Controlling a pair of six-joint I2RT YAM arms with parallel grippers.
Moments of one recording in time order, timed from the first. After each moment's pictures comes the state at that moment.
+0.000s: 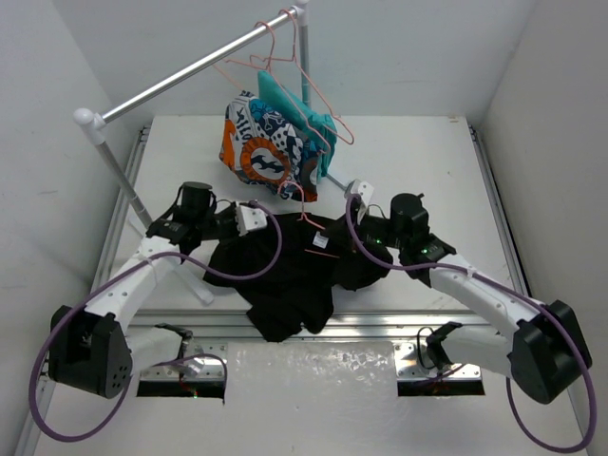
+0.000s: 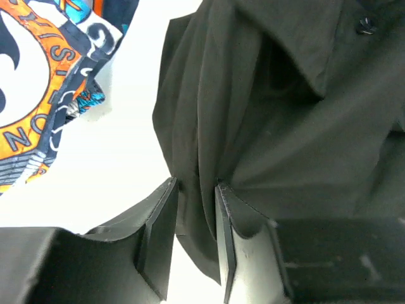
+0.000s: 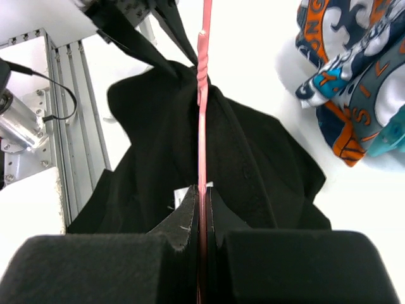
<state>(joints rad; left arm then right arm) -0.24 1.15 0.79 -0.41 0.60 0.94 0.53 1.15 0.61 0.31 -0.63 -0.04</state>
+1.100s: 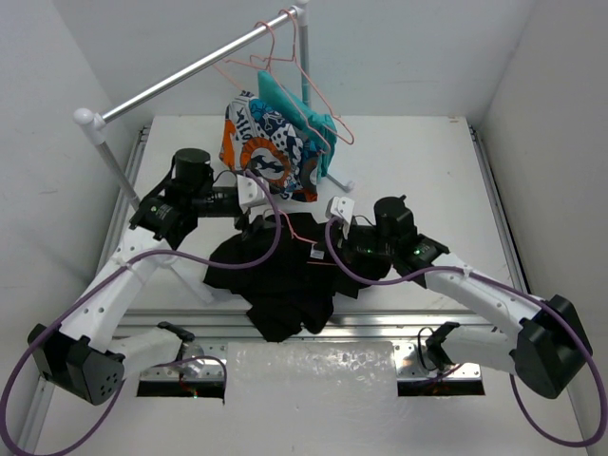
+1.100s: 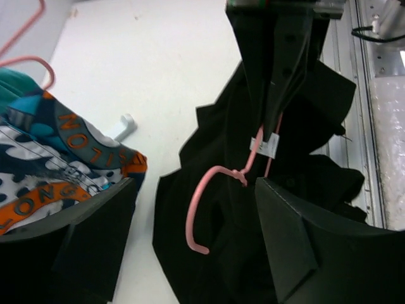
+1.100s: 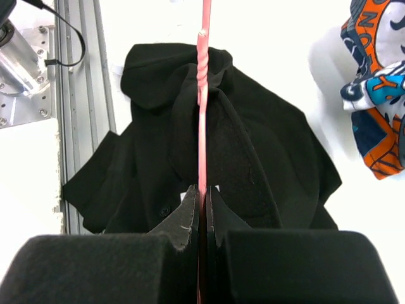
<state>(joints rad) -0.35 1.12 1.14 -0.50 0.90 0.66 0.64 1.15 0.66 0.13 -0.60 -0.25</state>
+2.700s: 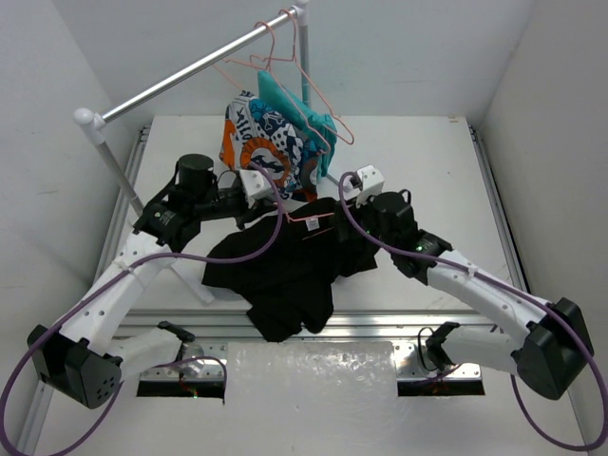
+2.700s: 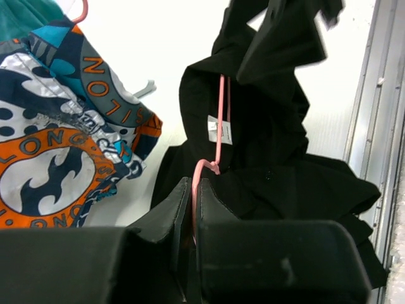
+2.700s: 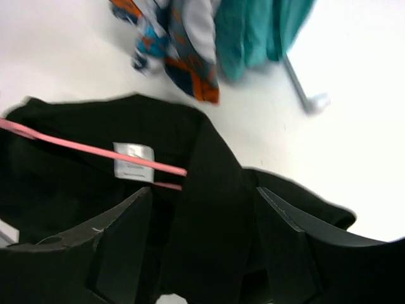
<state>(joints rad) -0.38 1.10 1.08 -0.44 0.67 0.51 0.65 1.14 0.75 0.03 0.10 0.12</state>
